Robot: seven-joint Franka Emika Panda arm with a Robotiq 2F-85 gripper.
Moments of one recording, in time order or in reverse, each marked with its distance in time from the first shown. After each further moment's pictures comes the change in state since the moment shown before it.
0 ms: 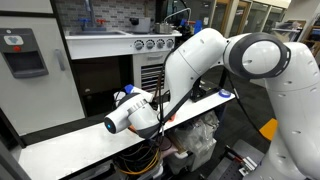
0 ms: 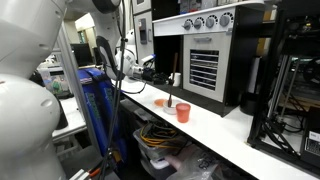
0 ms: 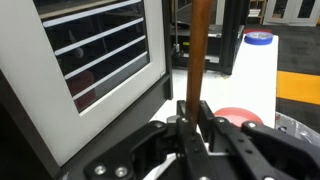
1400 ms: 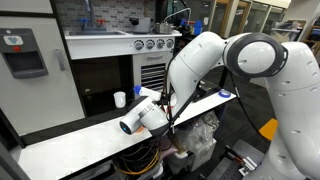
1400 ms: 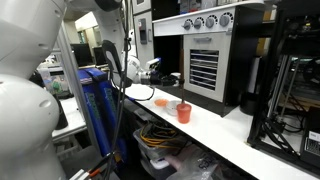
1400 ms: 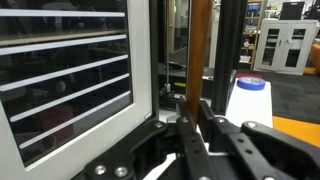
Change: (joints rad) arm -0.016 -0.007 -0.071 -0.101 -0.129 -0.081 -0.002
